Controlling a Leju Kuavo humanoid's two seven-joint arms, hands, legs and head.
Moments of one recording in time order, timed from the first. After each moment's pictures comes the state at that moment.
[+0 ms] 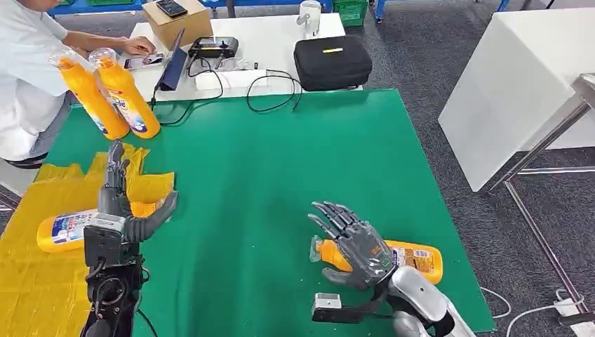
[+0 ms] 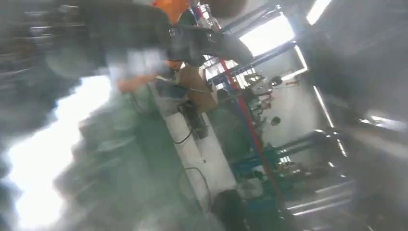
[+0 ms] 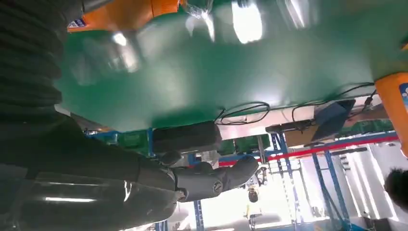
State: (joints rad) left arm -0.07 -0.12 0.10 -1.43 -0.41 0.22 -0.63; right arm -0.02 -0.22 0.47 -1.56 1.02 -0.16 -0.33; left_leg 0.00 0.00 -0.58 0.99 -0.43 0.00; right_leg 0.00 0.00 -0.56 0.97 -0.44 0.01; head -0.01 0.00
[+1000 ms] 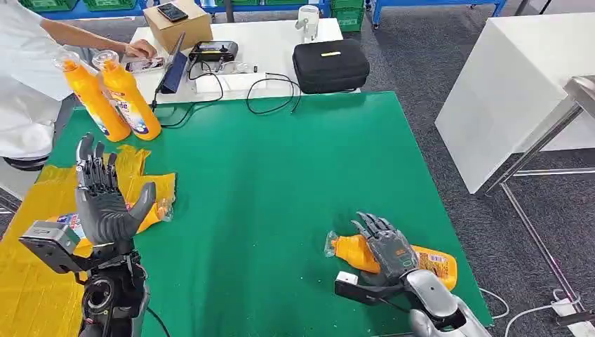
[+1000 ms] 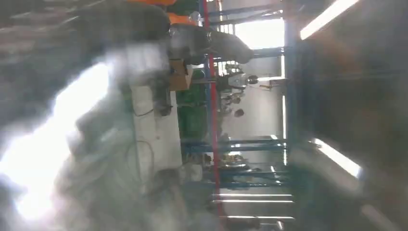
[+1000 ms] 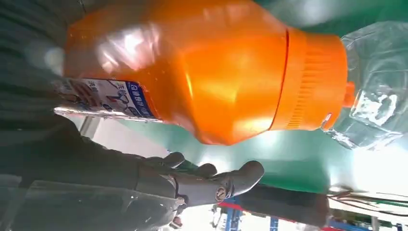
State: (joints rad) left arm -0.06 -0.20 0.14 -1.53 -0.13 0.10 -0.65; right arm -0.05 -0.28 0.41 -1.23 1.18 -0.14 -0.07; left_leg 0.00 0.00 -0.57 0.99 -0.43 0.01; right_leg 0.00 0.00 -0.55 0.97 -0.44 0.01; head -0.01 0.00
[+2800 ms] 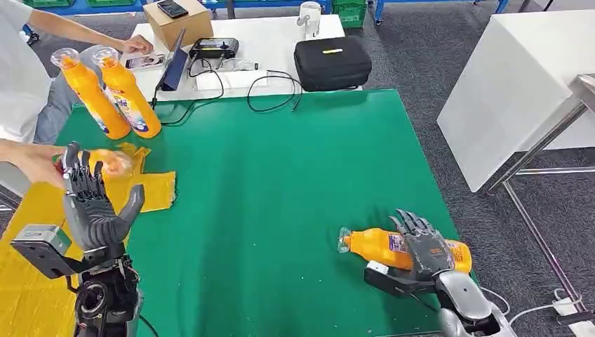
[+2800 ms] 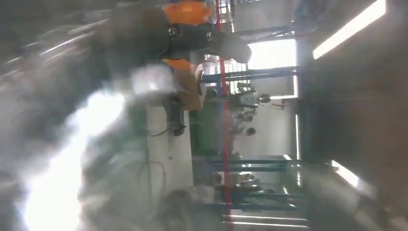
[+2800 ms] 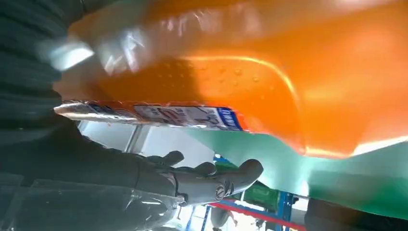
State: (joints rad) left arm -0.04 -0.22 0.21 -1.53 -0.15 0.12 -0.64; right arm 0.03 -0.32 0.22 -1.34 1.21 -0.09 -0.04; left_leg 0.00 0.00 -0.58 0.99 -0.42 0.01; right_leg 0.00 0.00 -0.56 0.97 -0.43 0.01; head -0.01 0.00
